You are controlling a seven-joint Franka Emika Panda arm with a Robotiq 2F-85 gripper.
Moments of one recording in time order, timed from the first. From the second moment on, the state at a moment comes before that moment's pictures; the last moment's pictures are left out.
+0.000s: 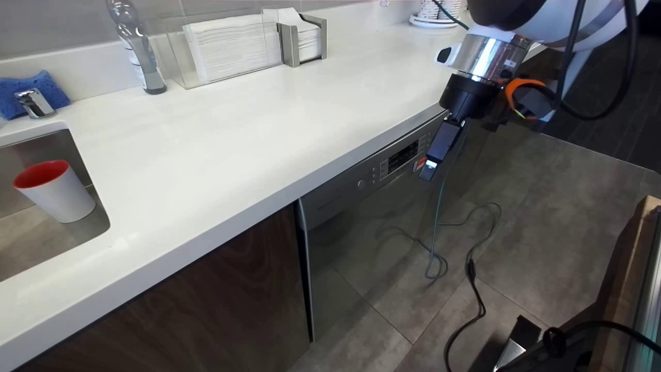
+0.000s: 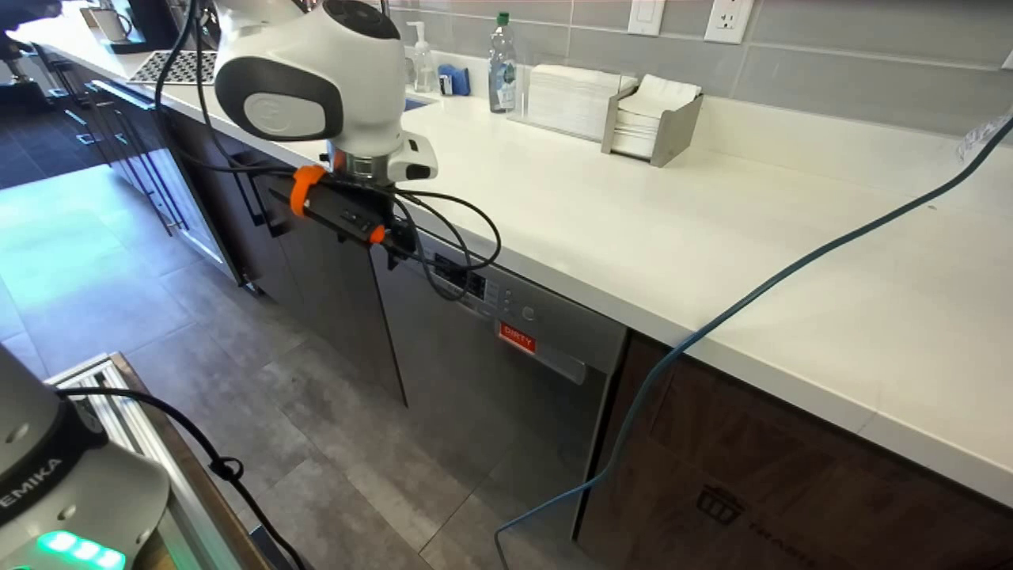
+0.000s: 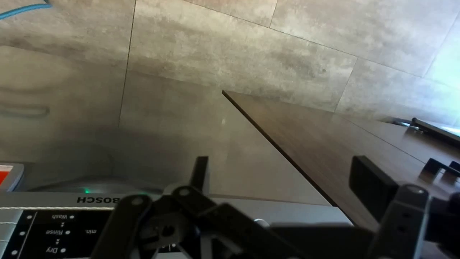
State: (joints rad) arm 0.12 0.08 0.05 -2.65 0.80 2.71 -0.83
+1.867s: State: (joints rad) arm 0.13 0.28 0.16 -2.54 1.07 3.00 -0.84
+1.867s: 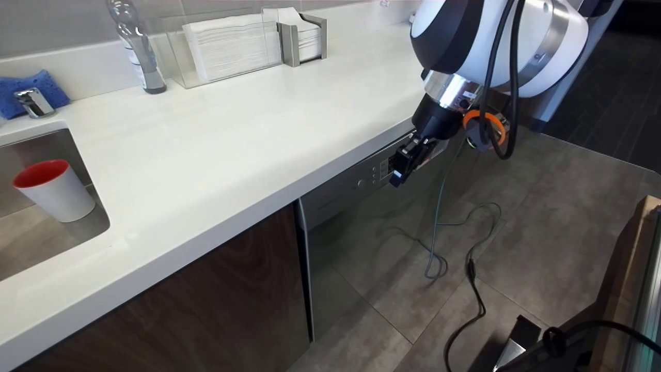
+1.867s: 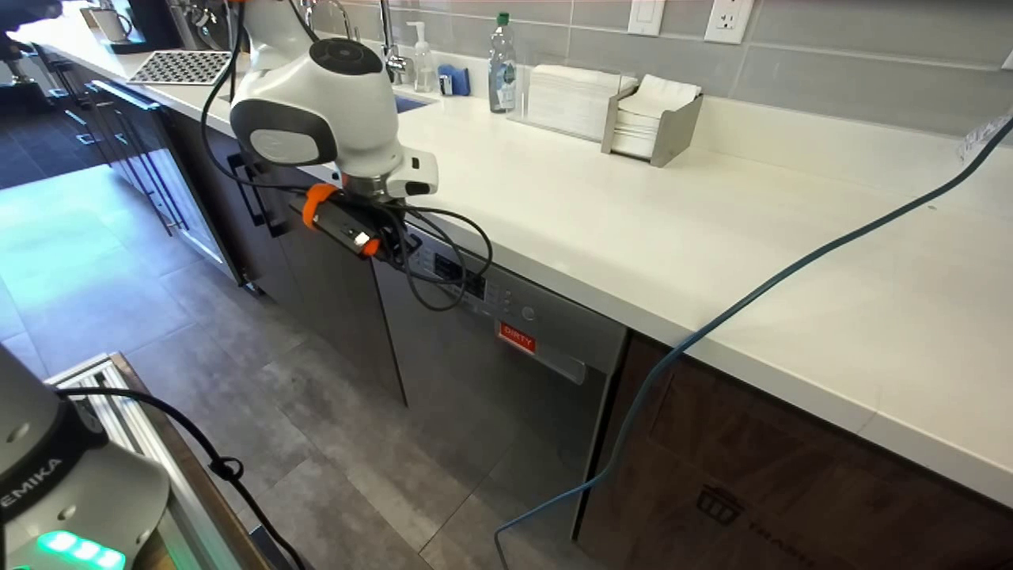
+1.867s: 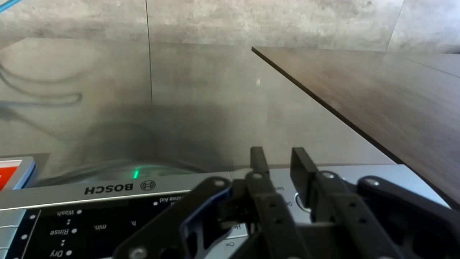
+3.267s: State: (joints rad) arm 0.09 0.38 0.22 -2.44 1.24 3.09 -0.90
